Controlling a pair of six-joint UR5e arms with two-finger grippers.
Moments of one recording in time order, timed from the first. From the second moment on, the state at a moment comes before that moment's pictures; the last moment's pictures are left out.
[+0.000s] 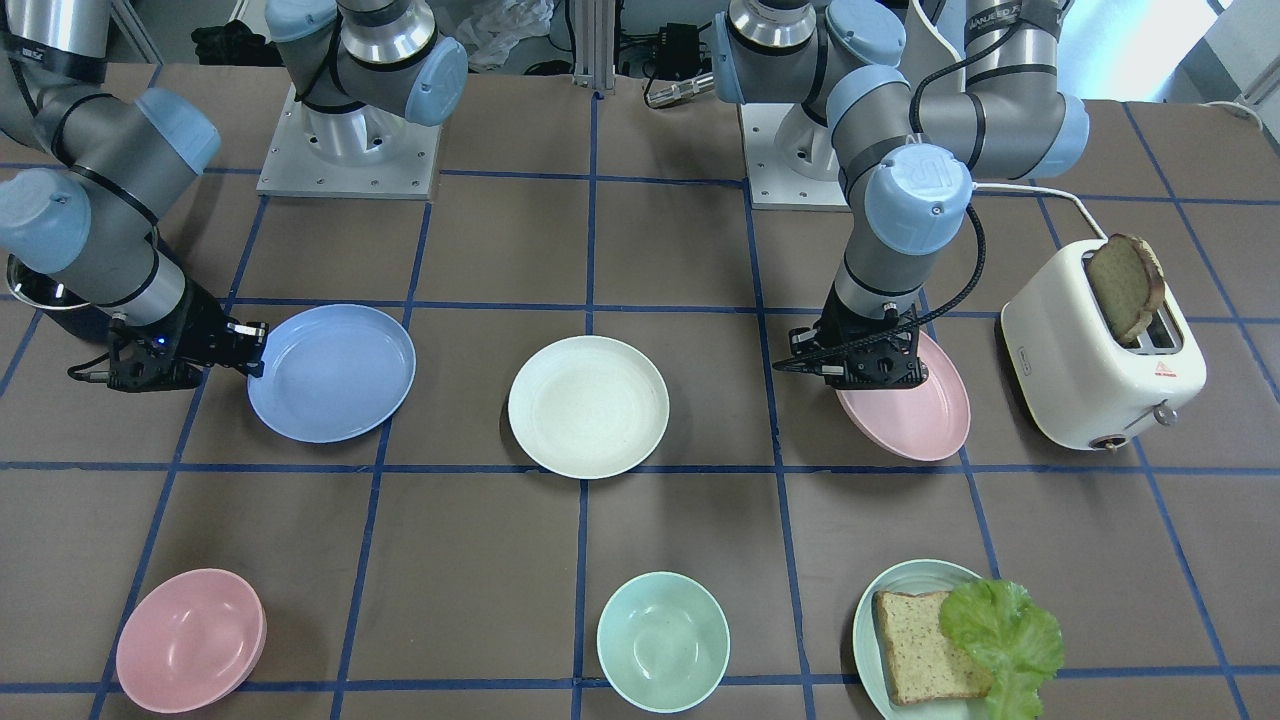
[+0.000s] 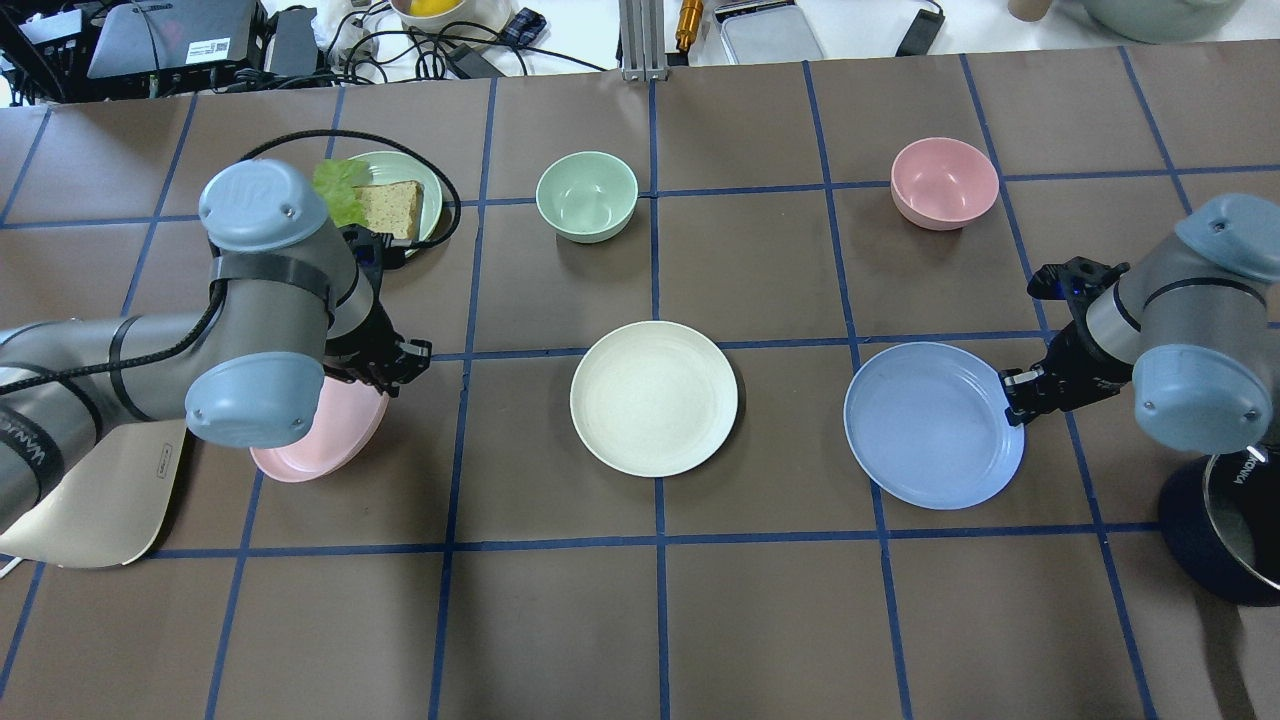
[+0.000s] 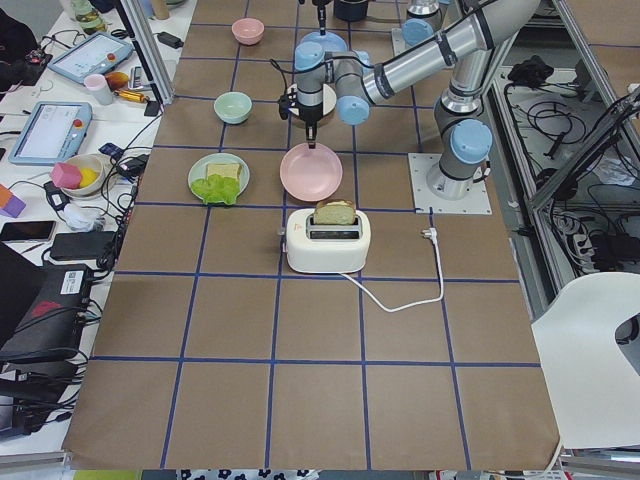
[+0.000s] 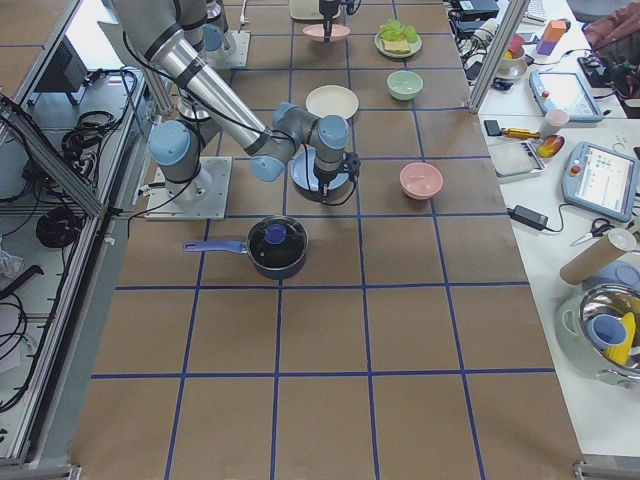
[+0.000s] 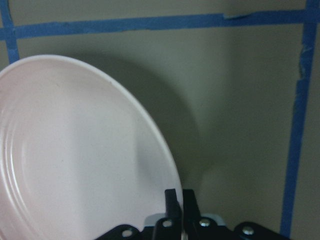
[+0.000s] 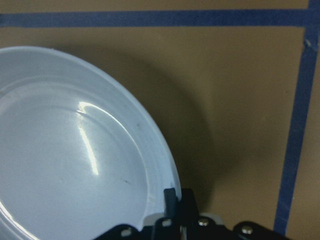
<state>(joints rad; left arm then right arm) -1.55 -1.70 -2.01 -1.01 1.66 0.02 1.12 -1.42 2.18 -2.21 -1.48 -0.48</state>
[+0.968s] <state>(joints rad) -2.07 -1.96 -1.66 -1.05 1.67 -0.39 1.13 -1.44 1.90 -1.95 -1.48 -0.44</state>
